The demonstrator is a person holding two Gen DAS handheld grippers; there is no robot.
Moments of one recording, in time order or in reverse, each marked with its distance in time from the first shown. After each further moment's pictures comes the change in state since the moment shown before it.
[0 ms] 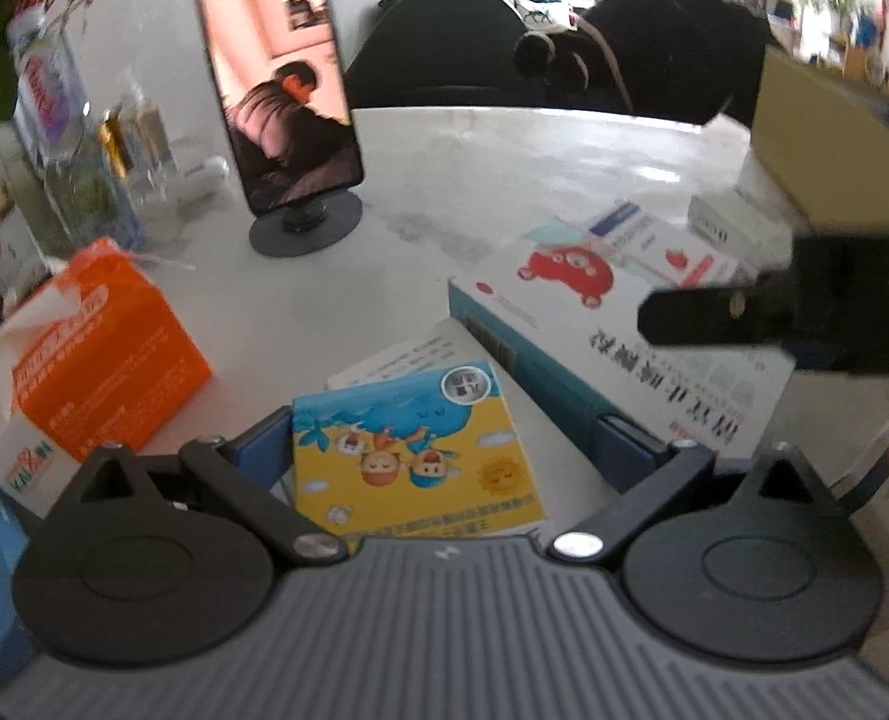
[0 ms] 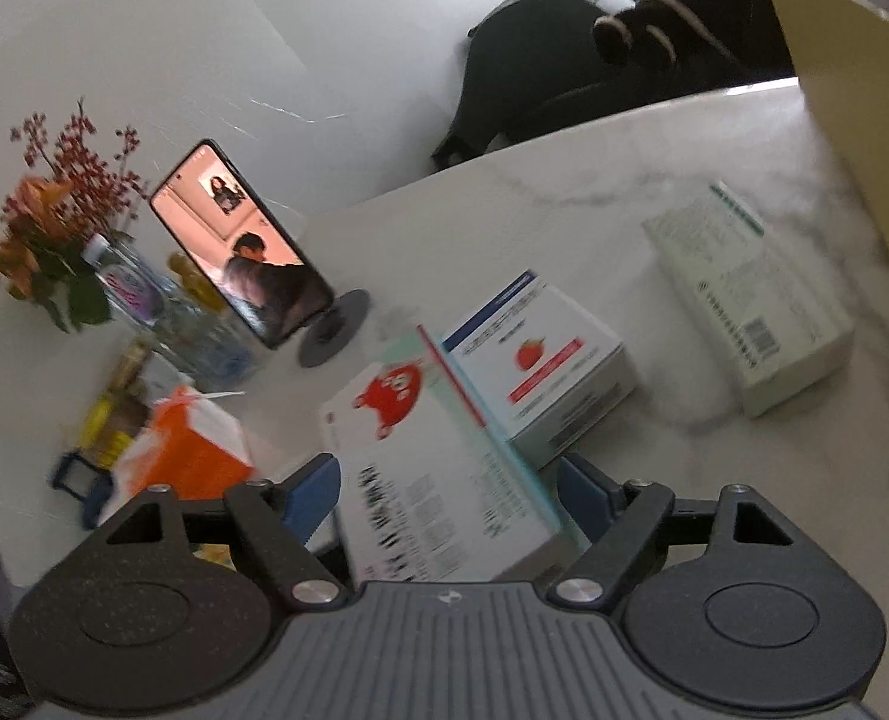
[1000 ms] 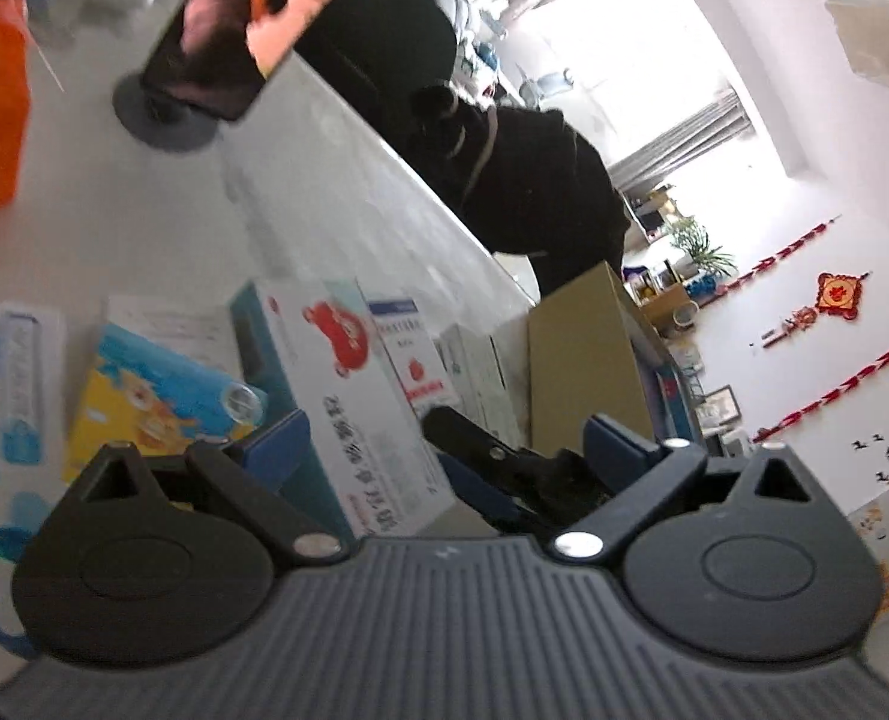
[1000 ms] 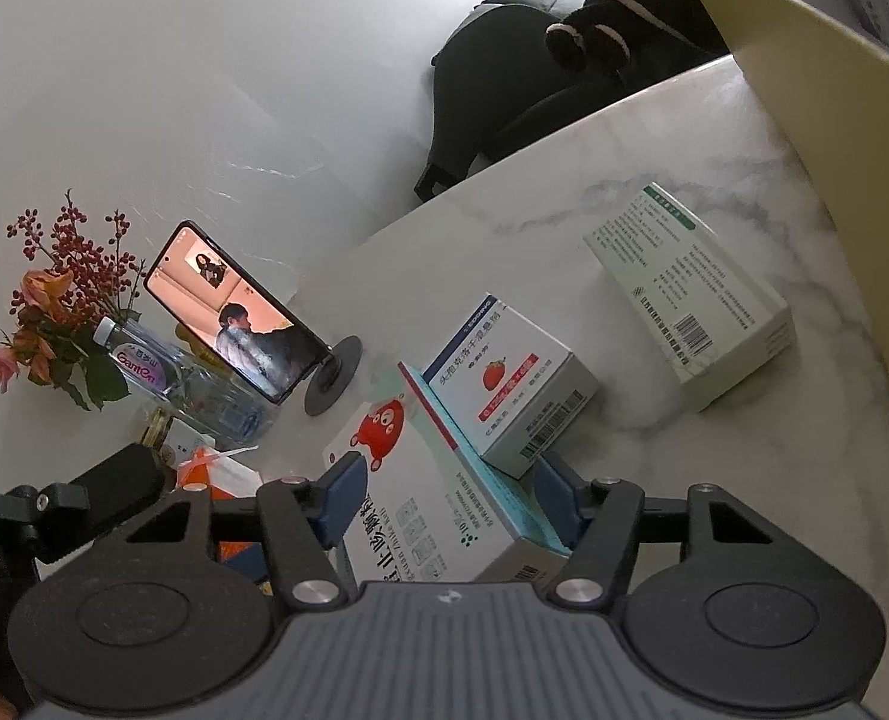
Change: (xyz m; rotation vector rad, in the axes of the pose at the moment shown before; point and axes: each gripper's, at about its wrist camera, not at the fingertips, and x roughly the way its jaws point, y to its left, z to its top) left arm -0.010 0.038 0.015 -0.681 0.001 -0.658; right arm -0.015 -0.029 0.005 0.136 -0.052 0.038
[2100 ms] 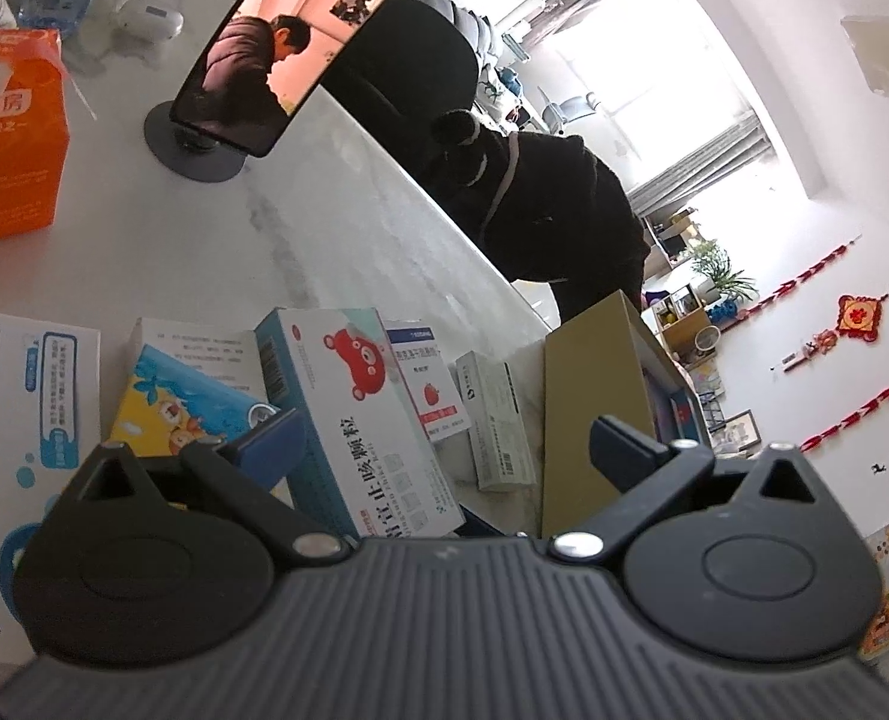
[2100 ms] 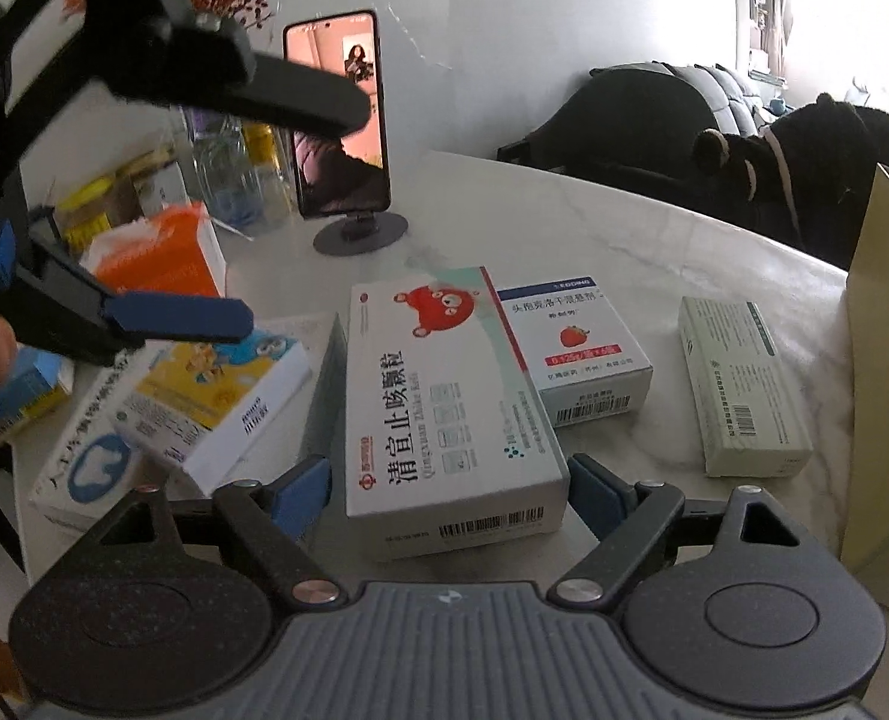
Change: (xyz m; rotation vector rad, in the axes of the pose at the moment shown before) left arm -0.016 -0.003 0.006 -0.001 -0.071 0.060; right arm 0.010 0.064 -0.059 -0.699 0.060 -0.213
